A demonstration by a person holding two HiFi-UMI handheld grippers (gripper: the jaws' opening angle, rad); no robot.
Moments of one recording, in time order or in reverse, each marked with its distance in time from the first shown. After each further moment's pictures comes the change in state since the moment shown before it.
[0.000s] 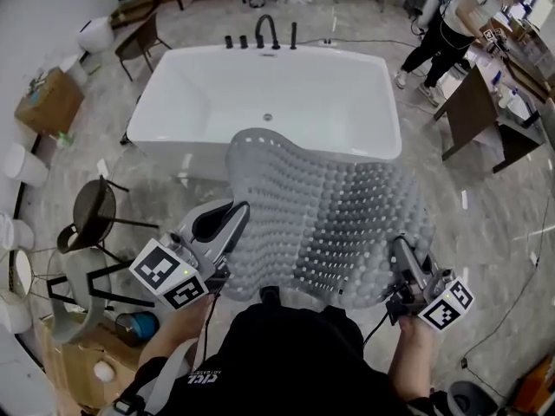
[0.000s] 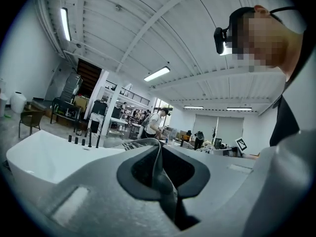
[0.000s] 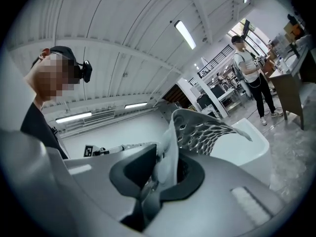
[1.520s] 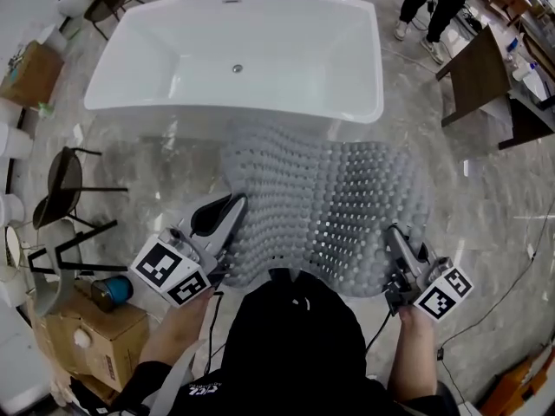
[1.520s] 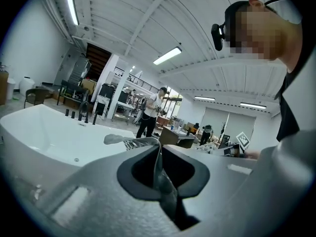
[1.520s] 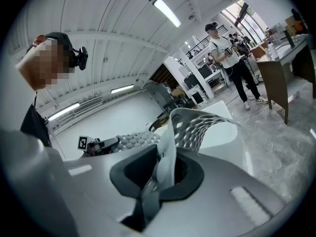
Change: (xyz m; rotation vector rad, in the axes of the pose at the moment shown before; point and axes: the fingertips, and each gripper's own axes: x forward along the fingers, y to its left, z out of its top) left arm 0.180 -0.045 -0.151 -0.100 0.121 0.096; right arm -0.064 -0.227 -0.028 0.070 0.259 -0.084
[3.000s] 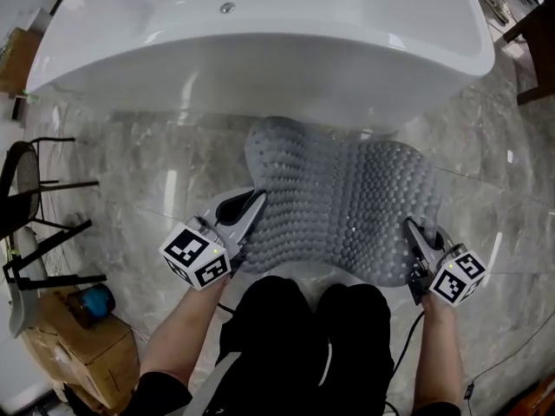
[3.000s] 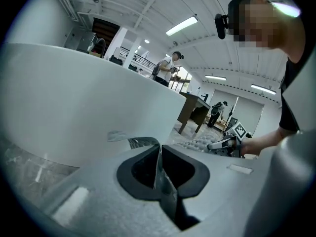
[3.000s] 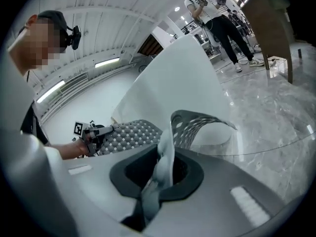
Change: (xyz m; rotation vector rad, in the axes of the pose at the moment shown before) left arm 0.190 0.232 -0.458 -0.043 0.181 0.040; right arm 0.186 -0.385 -0.354 0.013 0.254 -0.040
